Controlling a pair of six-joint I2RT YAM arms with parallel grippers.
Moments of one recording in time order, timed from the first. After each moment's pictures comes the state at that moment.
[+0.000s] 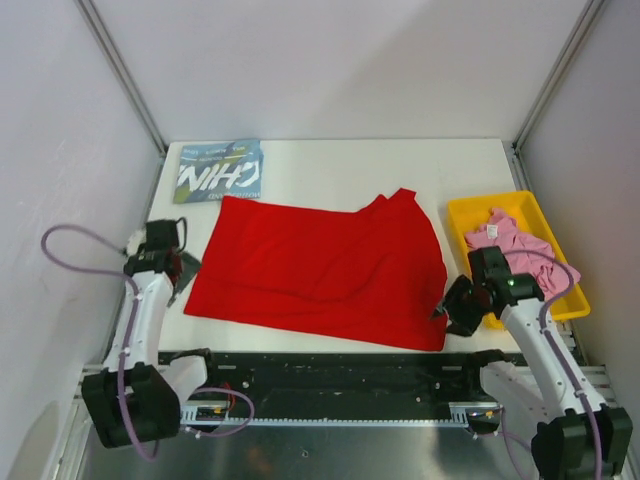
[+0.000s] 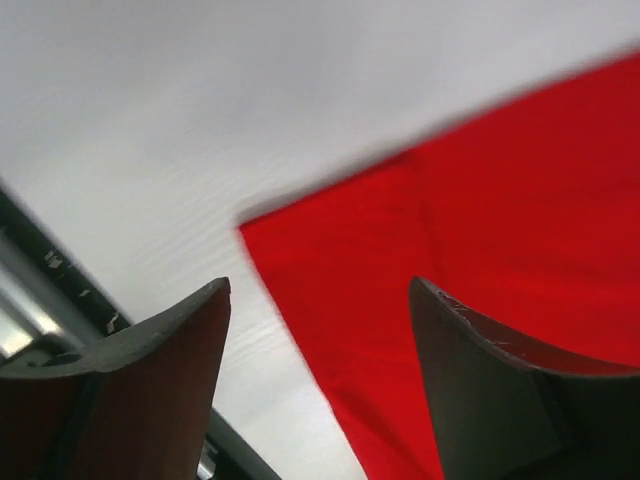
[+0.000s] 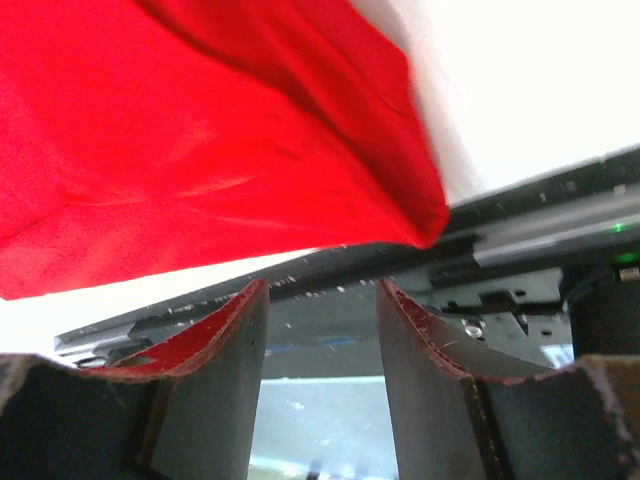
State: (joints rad) left arm 0.24 1.03 0.74 -0.86 -0.34 -0.81; right arm 0.12 0.83 0.63 -1.12 -0.21 0.88
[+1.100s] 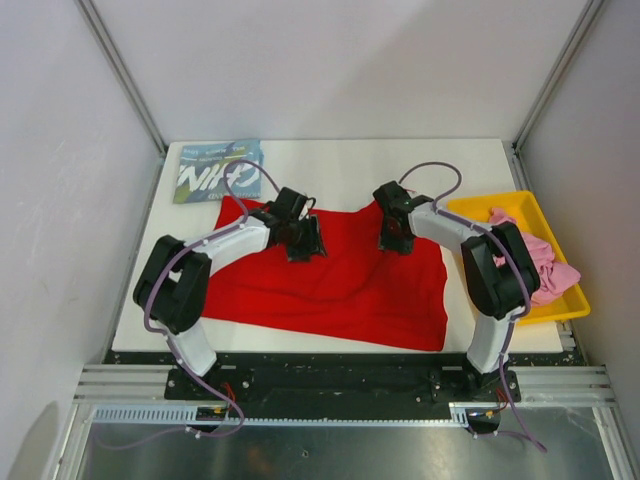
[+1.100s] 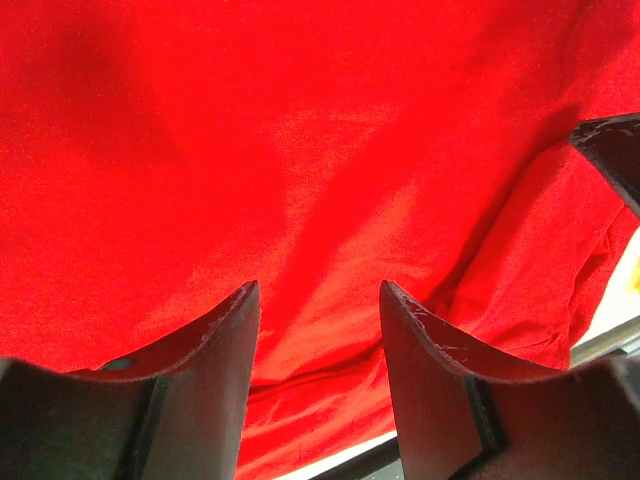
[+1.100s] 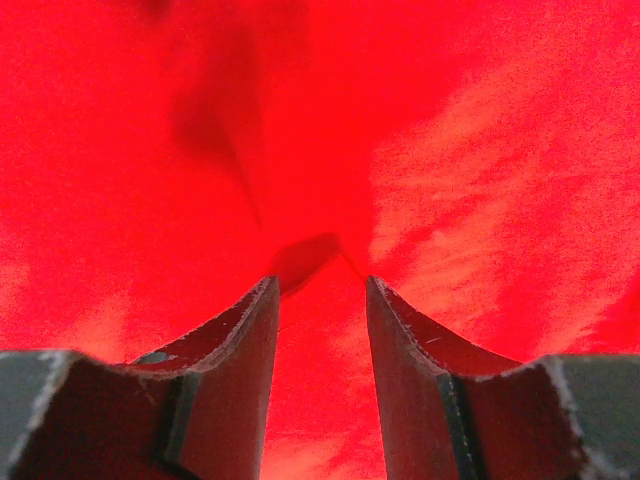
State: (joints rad) left arm -0.54 1.74 1.14 -0.43 0.19 -0.68; right arm 0.48 1.85 1.28 -0.63 0.22 0.65
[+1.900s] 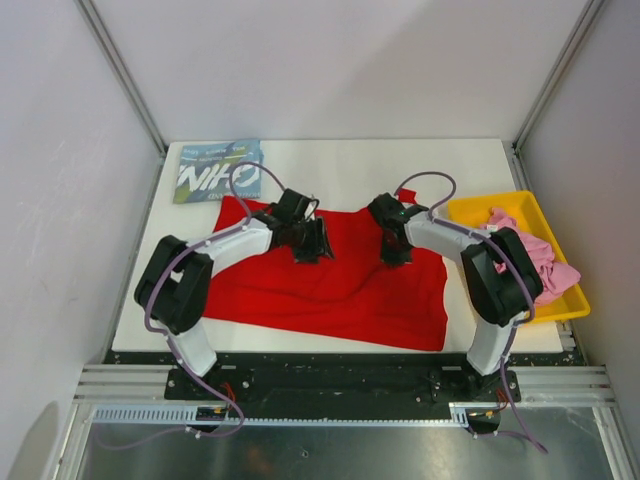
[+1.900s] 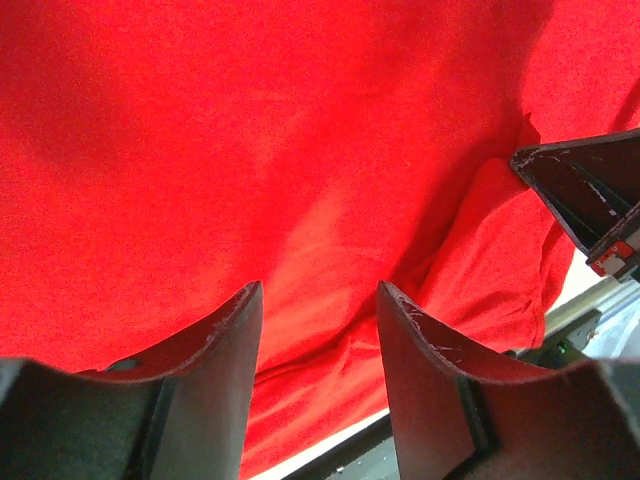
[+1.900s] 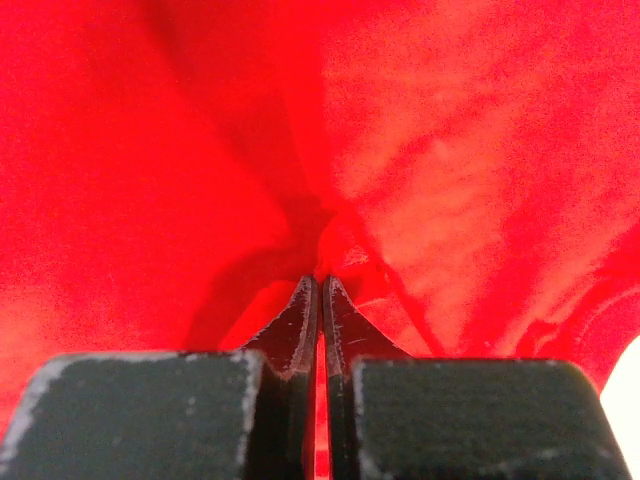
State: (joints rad) left arm -0.56 1.74 1.13 -0.38 0.27 -0.68; right arm 0.55 1.84 1.22 -0.68 0.25 0.67
